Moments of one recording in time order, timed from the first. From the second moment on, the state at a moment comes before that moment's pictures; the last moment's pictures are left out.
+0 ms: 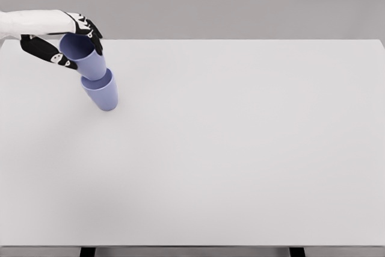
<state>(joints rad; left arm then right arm) -1.26 1.00 -1.24 -1.28 0.30 -0.61 -0.61 -0.02 0.00 -0.04 0.15 0.07 -0.14 0.56</state>
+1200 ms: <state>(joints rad) -1.25 0.99 -1.26 -1.29 0.31 -0.61 -0.61 -0.02 0.00 -0.04 0.15 0.07 -0.14 0.56</state>
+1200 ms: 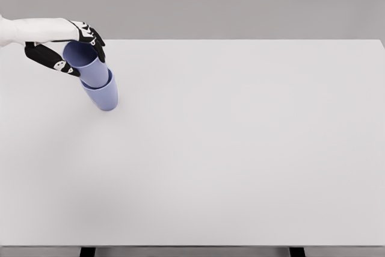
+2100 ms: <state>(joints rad) -1.22 0.99 -1.24 -1.28 0.30 -0.61 -0.61 -0.02 0.00 -0.04 0.15 0.07 -0.14 0.56</state>
